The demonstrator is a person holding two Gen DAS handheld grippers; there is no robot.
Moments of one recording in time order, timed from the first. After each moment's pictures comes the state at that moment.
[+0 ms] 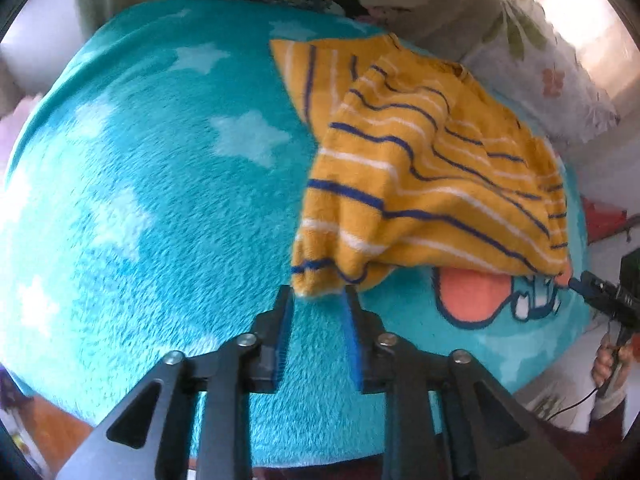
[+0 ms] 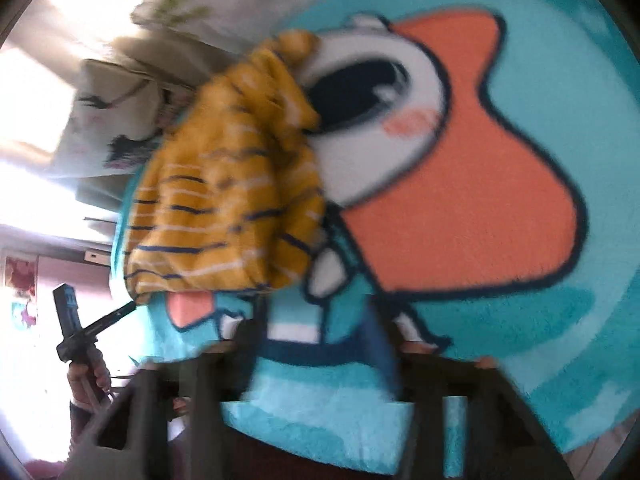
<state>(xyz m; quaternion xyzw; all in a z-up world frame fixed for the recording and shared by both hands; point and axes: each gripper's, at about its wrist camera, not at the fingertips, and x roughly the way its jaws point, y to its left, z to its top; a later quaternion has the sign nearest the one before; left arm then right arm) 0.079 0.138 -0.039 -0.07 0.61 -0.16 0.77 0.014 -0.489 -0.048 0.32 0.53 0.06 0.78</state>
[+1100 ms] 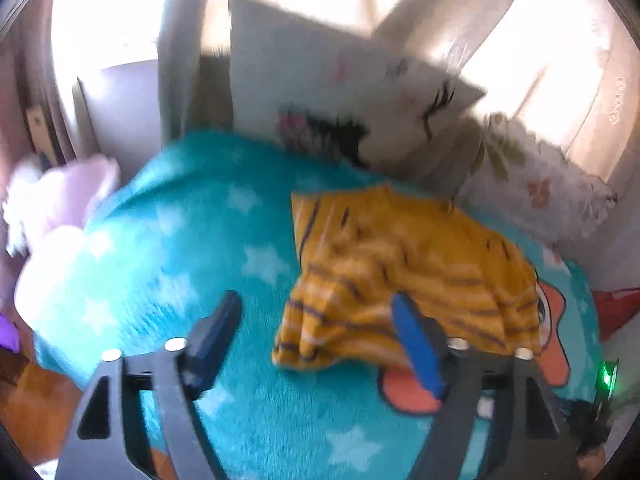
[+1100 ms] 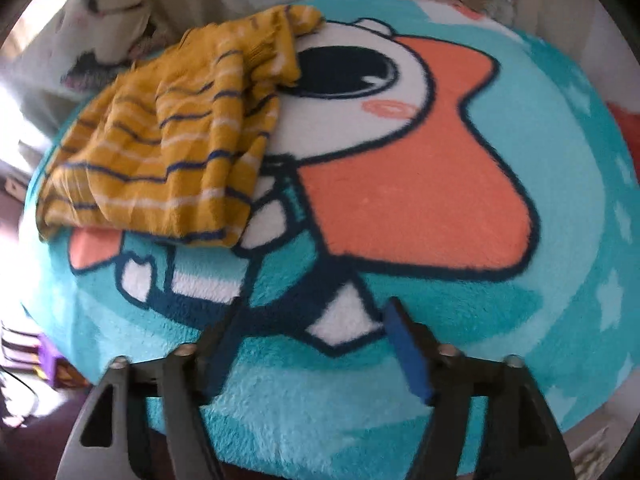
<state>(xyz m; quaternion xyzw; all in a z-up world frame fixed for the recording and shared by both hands) 0.027 0.106 0.067 -0.07 0.40 -0.04 0.92 -0.014 -0.428 -0.074 0.11 0.57 -0.02 0.81</state>
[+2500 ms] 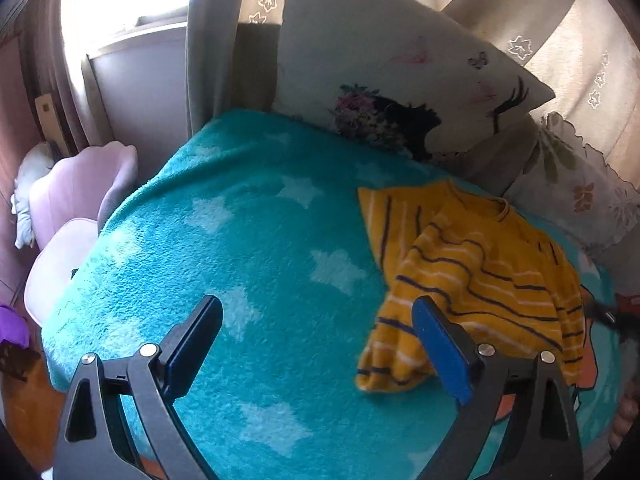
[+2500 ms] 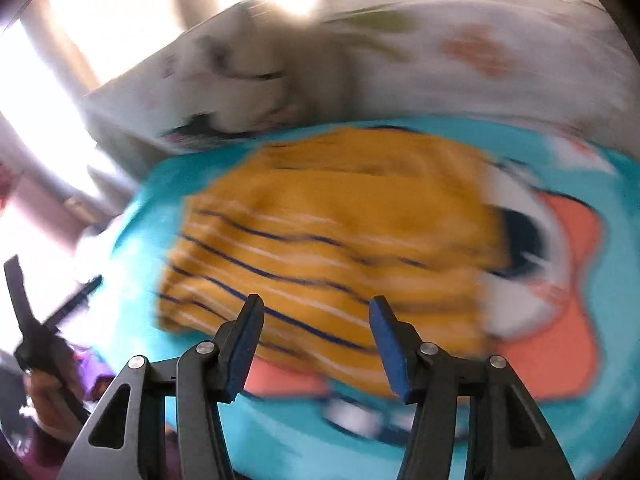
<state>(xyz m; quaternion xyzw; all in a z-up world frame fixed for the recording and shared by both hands) 0.075 0.176 0.023 -0.07 0.45 -0.02 0.89 0.102 -0.287 0.034 0.14 0.49 0.10 0.85</state>
